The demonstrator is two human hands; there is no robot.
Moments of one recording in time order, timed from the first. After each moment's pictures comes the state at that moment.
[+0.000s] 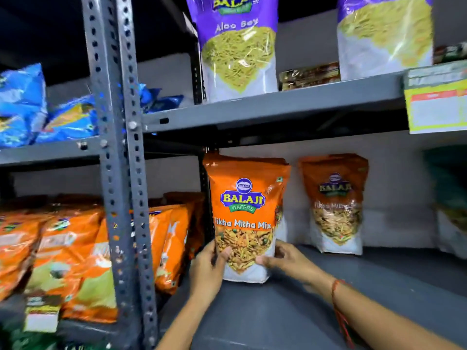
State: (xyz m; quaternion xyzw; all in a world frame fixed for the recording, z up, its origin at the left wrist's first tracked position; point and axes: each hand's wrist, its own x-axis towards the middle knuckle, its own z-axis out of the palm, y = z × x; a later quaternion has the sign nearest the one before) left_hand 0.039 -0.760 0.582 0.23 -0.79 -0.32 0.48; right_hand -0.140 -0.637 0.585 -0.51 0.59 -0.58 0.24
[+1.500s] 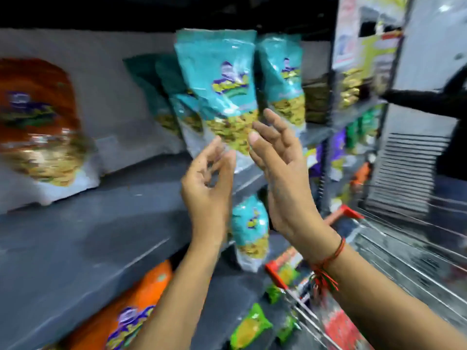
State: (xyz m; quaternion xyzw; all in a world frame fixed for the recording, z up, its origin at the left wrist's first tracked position) left_hand -0.110 -0.367 0.568 -0.20 -0.58 -0.75 0.24; right_hand -0.087 -0.270 0.586 -0.14 0.51 -0.79 -0.29
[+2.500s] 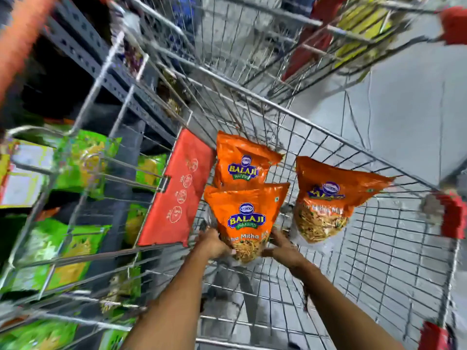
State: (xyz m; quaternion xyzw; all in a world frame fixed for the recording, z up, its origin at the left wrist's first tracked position) left_hand -0.069 -0.047 -0.031 -0.09 -0.77 -0.06 -0.63; right_hand 0.110 0.076 -0.031 0.50 0.51 -0.66 0.22
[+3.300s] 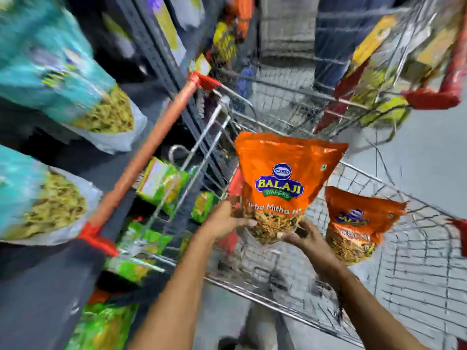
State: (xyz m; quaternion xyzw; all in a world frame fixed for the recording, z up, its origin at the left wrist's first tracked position) left_hand -0.134 -0.063 0.161 -0.17 -0.76 -0.37 -0.50; right_hand 0.061 0.063 0.145 0.39 0.53 -0.75 0.00
